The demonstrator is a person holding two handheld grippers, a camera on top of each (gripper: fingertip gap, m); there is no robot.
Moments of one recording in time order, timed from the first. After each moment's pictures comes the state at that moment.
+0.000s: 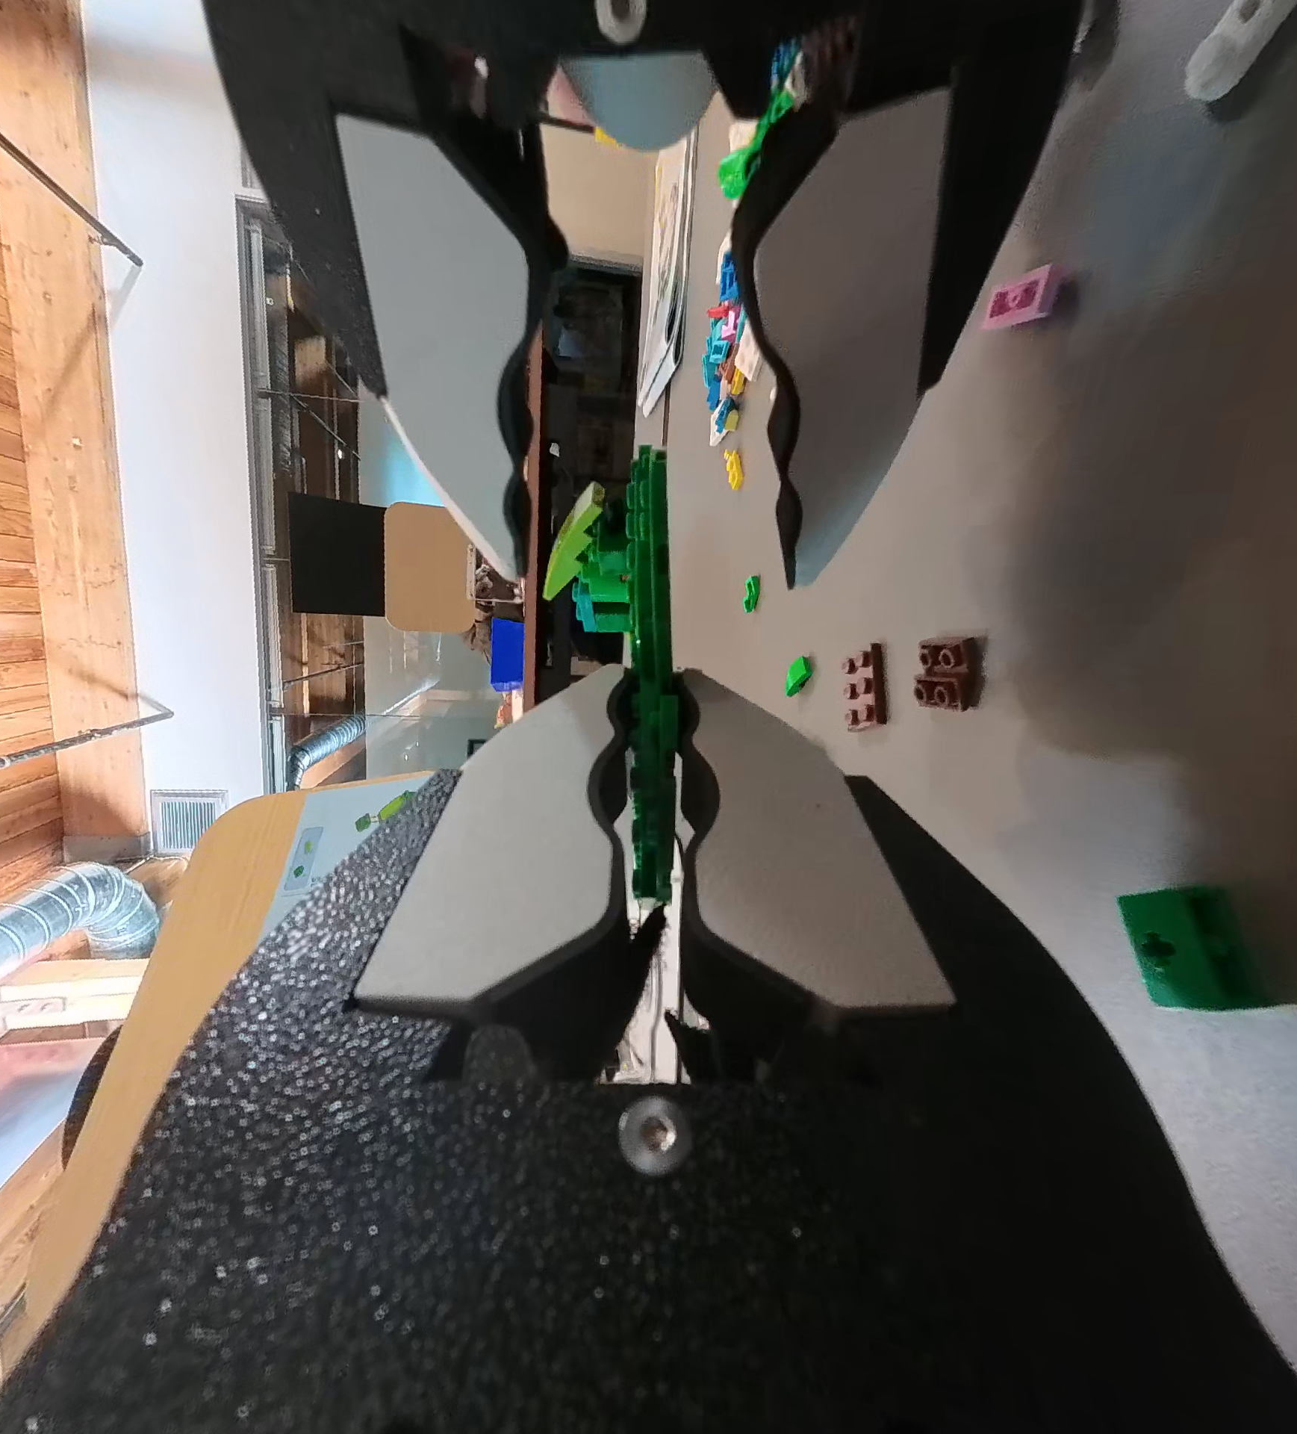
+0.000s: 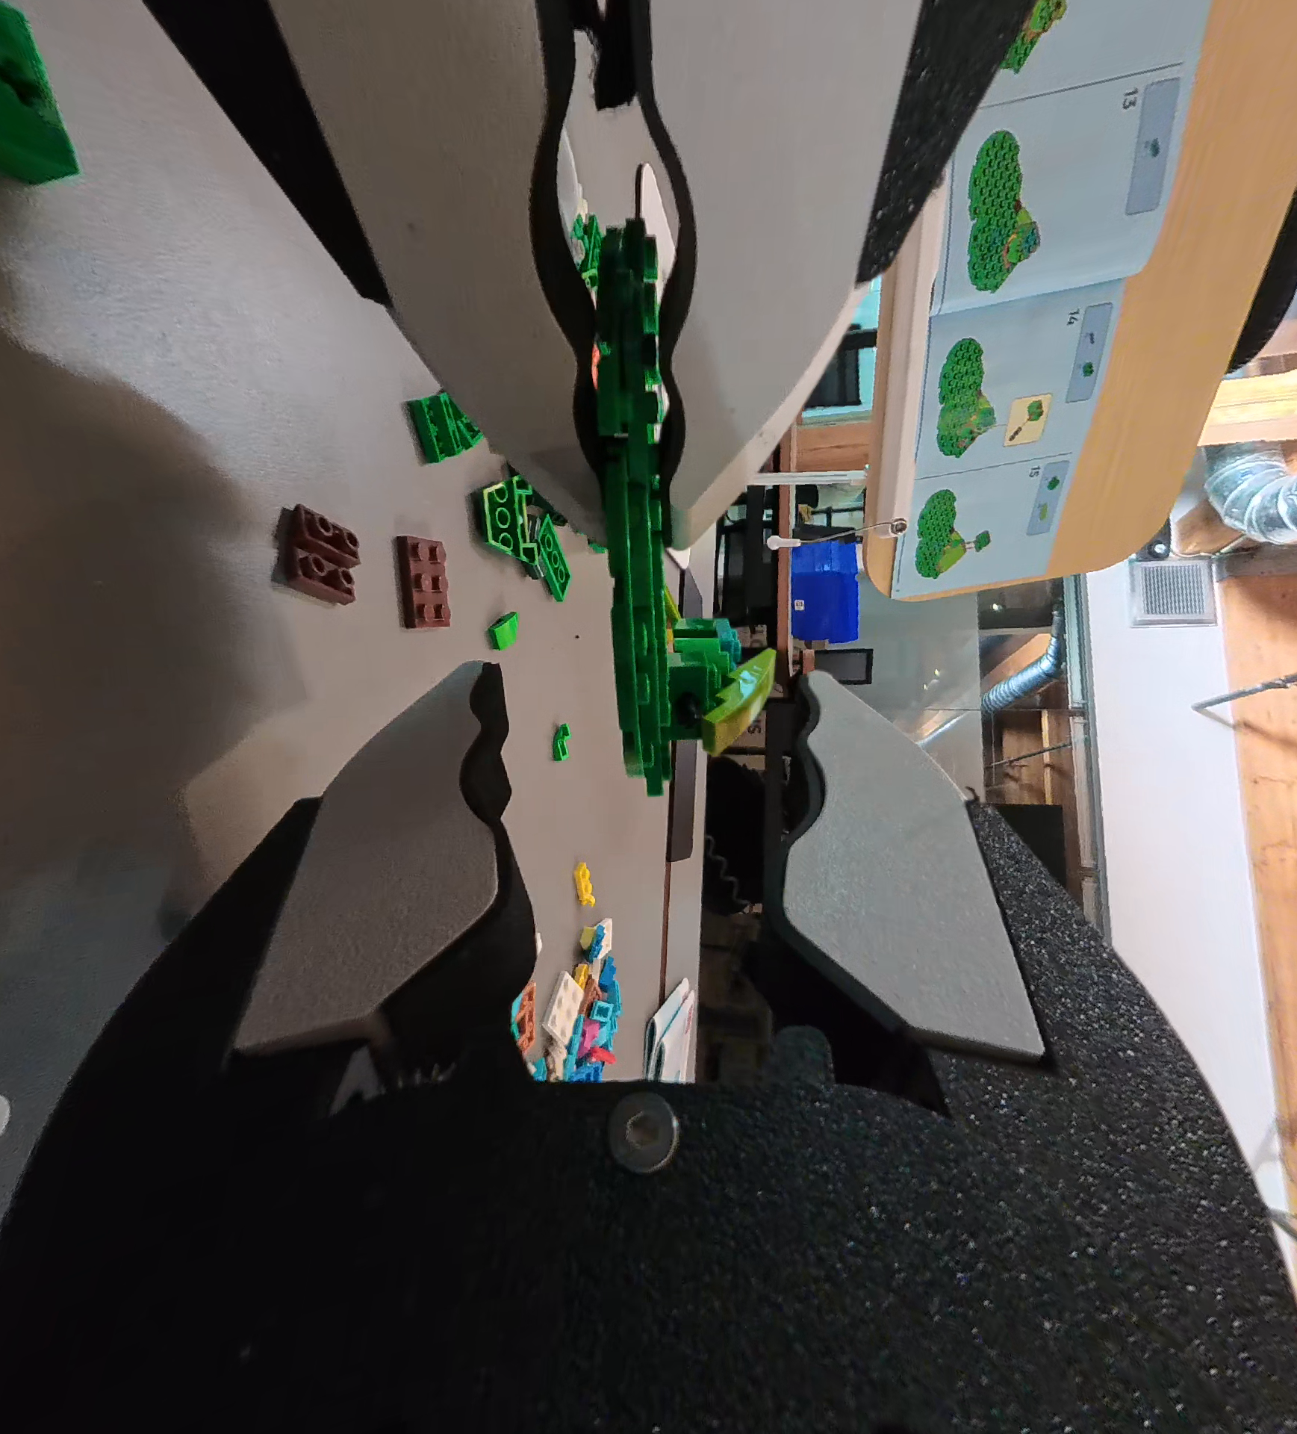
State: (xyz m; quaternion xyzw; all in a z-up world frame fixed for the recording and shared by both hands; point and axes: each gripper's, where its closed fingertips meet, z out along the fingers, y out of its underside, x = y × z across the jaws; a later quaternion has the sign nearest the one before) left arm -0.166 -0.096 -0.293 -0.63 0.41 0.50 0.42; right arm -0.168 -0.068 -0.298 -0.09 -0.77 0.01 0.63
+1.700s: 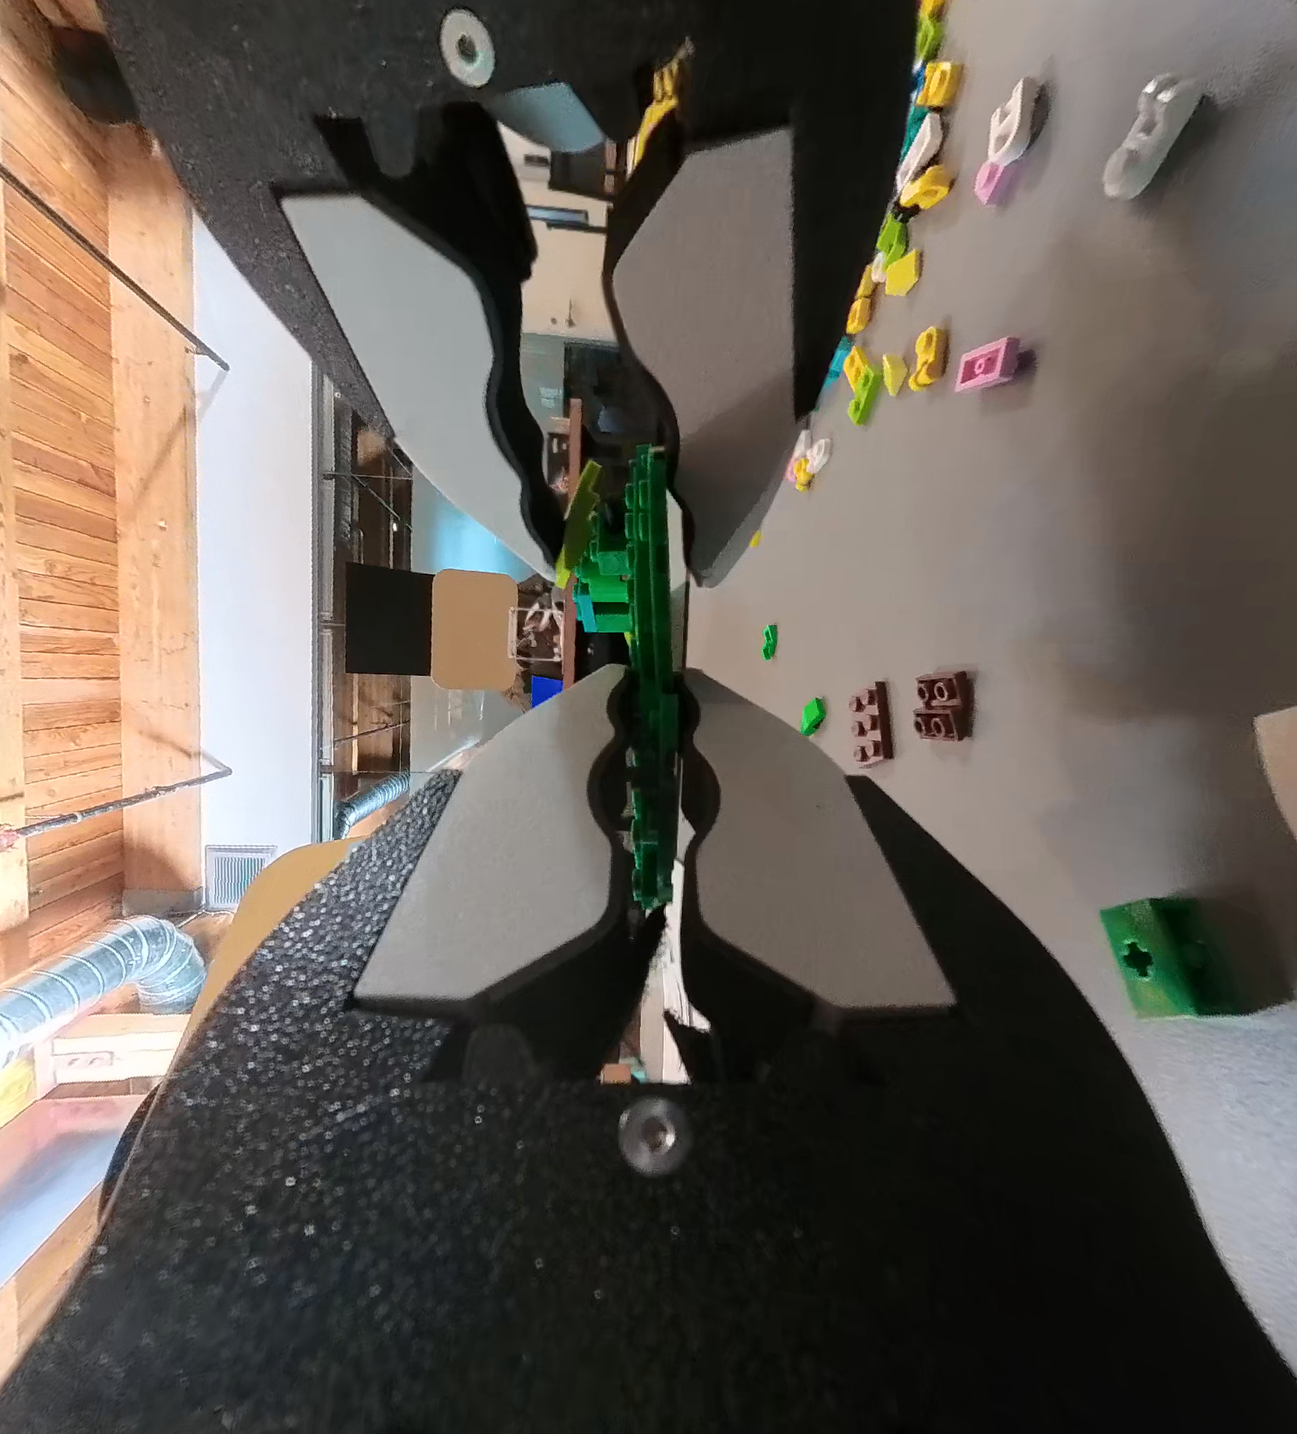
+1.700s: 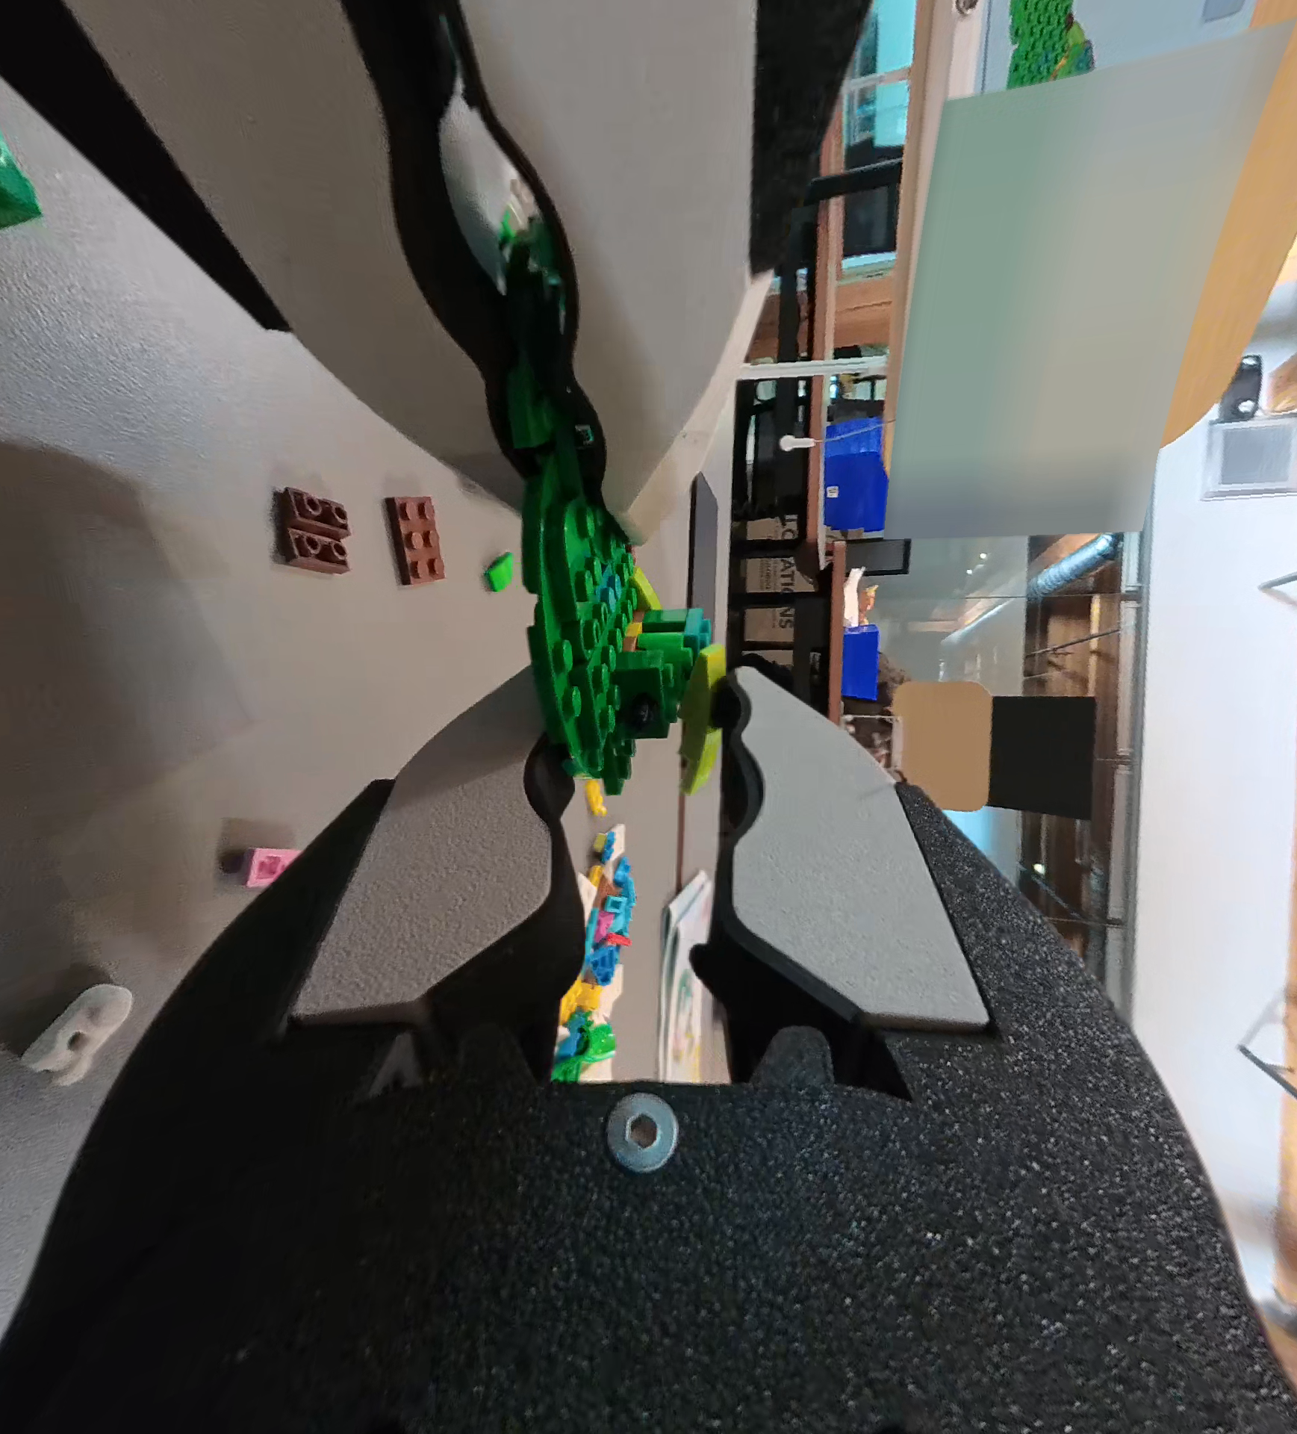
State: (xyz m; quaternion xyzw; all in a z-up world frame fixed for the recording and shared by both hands) left arm -0.152 -0.097 -0.288 -0.59 0.44 0.50 0.45; right arm -0.152 -0.066 -0.287 -0.16 -0.78 -0.03 0.60
